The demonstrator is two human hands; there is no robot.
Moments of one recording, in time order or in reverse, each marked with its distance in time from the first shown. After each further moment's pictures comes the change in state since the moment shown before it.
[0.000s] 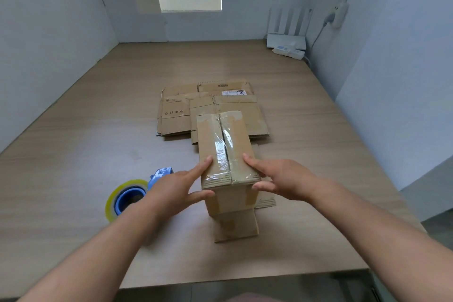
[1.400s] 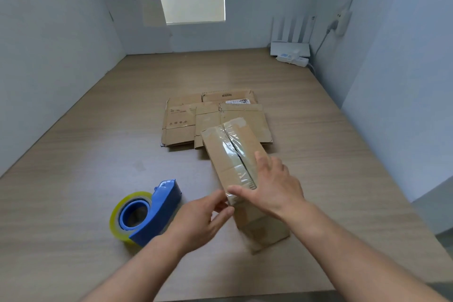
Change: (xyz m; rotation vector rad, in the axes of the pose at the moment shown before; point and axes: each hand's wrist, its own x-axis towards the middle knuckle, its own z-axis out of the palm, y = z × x) left_hand -0.009 0.030 0.030 -0.288 0.173 0.109; right_hand 0.013 -0.037 0.016 0.139 0.248 0.445
